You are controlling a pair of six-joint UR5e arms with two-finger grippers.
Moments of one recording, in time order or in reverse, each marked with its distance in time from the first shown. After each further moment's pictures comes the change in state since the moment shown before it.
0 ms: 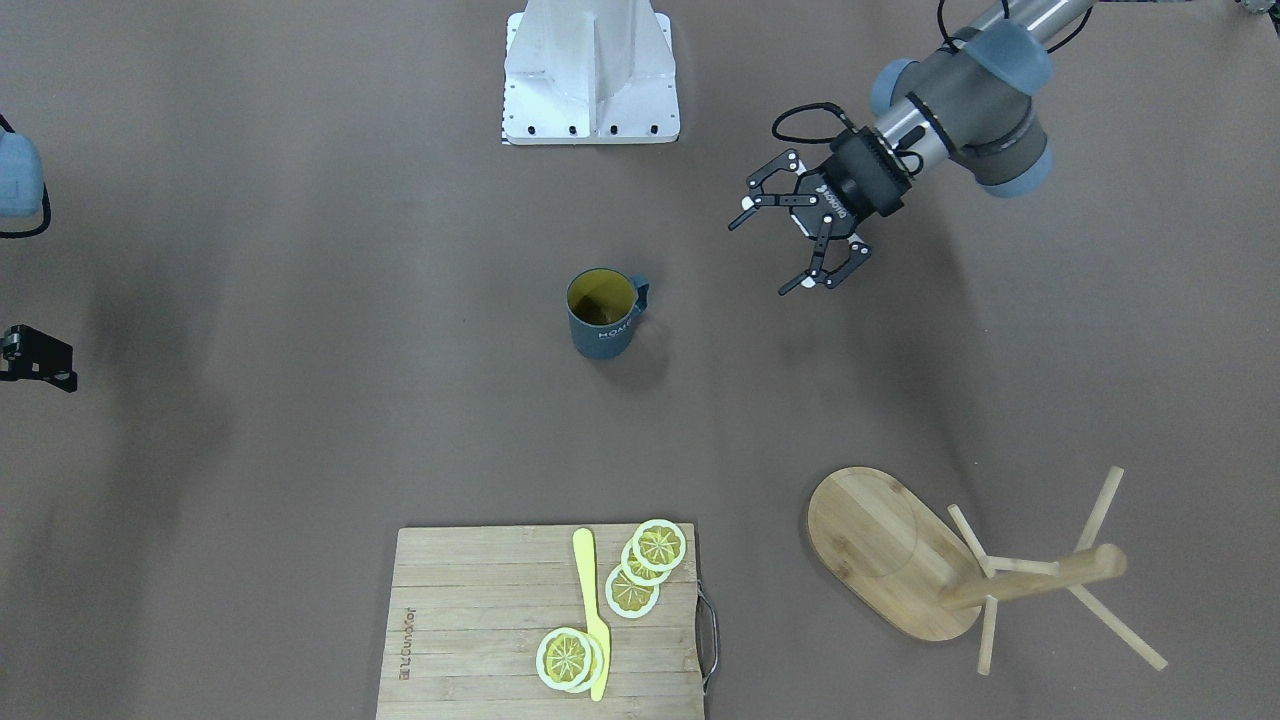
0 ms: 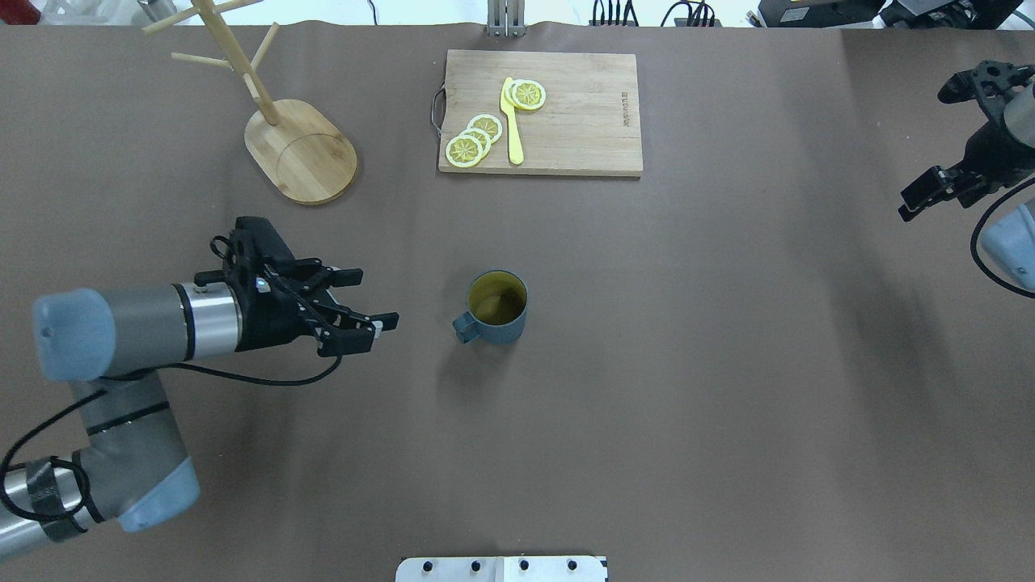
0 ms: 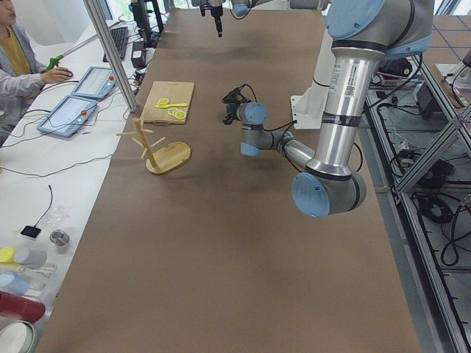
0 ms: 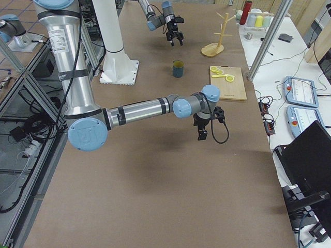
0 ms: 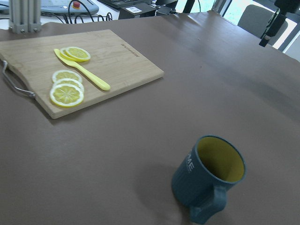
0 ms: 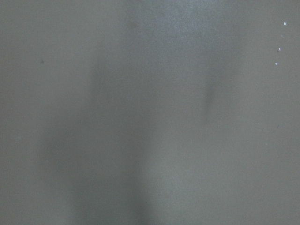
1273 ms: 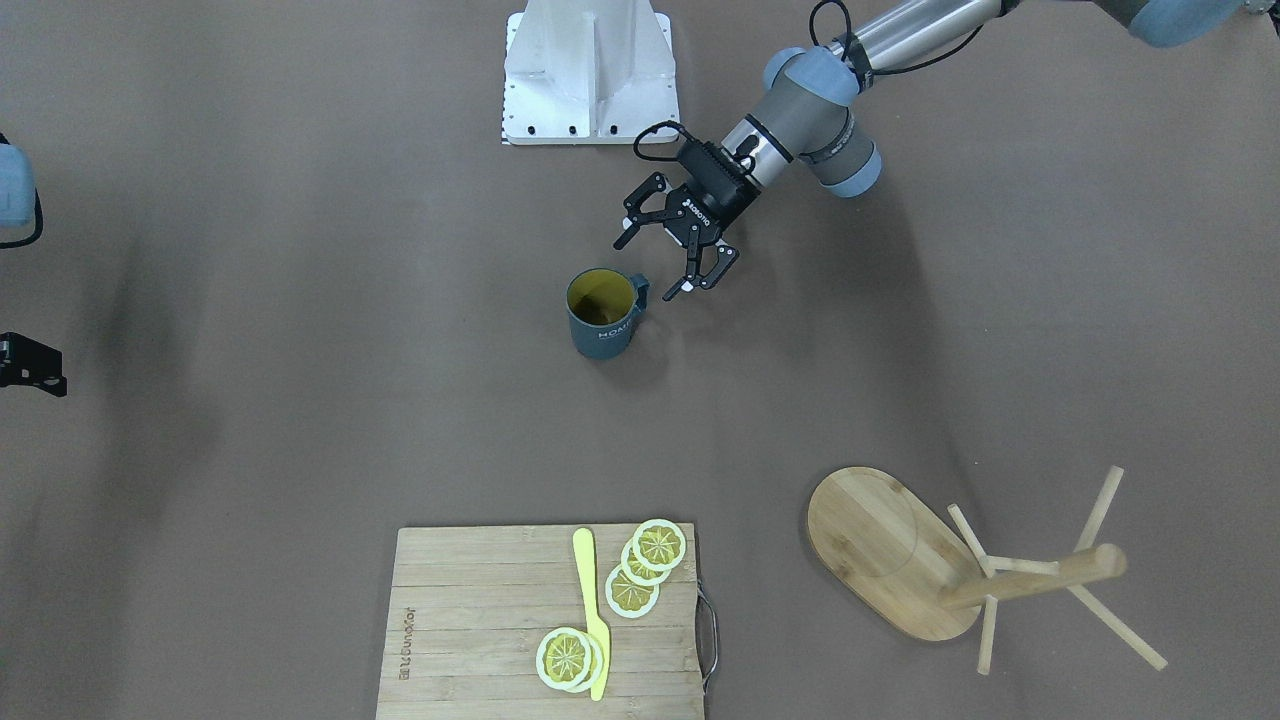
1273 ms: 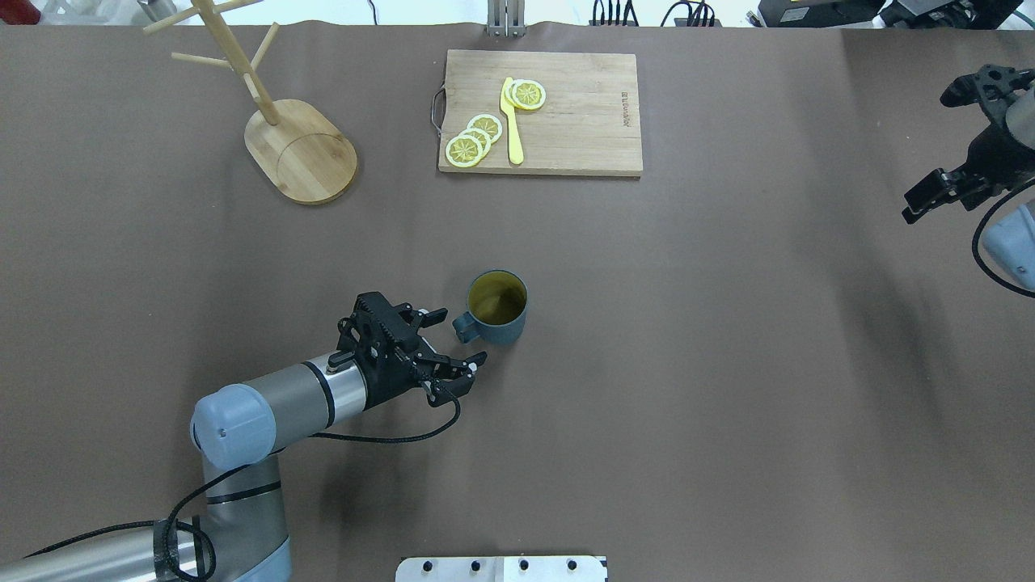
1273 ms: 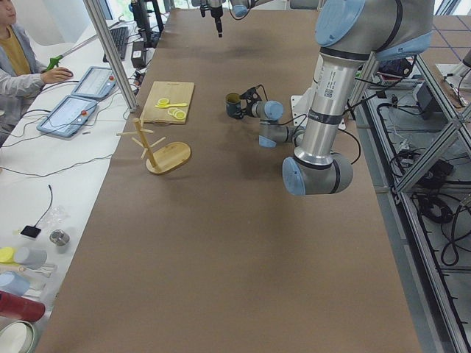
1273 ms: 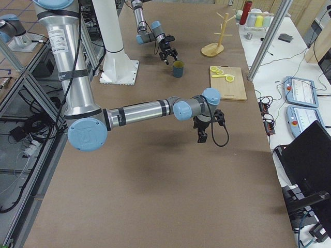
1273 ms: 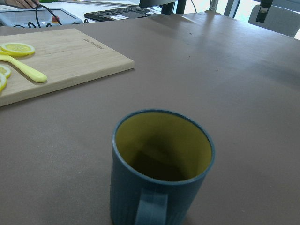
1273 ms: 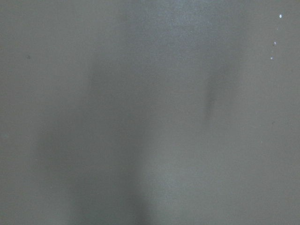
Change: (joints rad) left arm 0.179 -0.163 0.171 -0.007 0.295 0.099; right arm 0.002 0.000 -0.017 0.002 0.003 -0.007
